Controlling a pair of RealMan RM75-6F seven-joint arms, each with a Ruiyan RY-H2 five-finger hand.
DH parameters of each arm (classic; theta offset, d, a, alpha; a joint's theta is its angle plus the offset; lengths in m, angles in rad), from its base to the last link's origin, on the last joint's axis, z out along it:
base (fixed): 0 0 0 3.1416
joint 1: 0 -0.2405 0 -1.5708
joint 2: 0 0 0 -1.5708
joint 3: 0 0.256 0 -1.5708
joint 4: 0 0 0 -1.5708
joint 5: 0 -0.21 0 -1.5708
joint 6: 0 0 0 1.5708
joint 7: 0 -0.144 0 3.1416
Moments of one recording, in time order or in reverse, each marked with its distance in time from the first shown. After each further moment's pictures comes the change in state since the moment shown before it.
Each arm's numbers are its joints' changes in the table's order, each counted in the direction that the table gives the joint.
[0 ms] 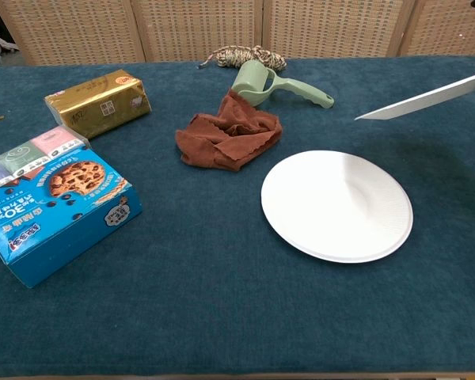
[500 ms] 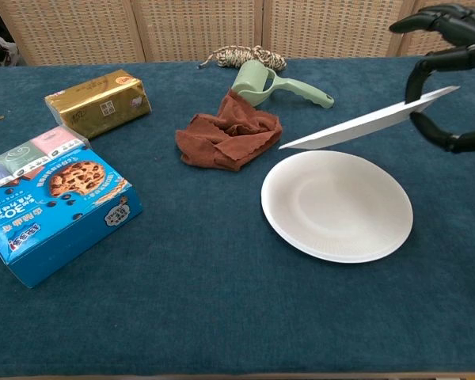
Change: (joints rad) left arm -0.002 -0.007 -0.002 0.003 0.002 -0.007 0.016; right arm -0.008 -0.035 -0.074 -0.388 0.129 0.020 0.210
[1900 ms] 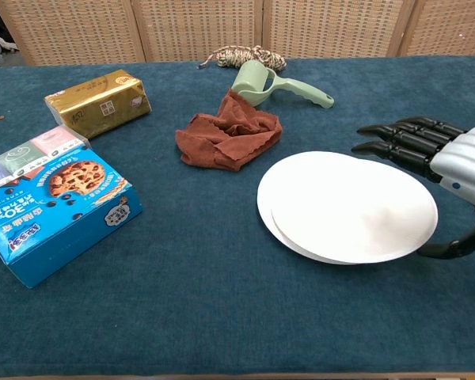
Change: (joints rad) left arm 0.005 0.000 0.005 -0.005 0.000 0.014 -0.008; right arm 0.027 -0.148 -0.108 -0.212 0.021 0.285 0.285
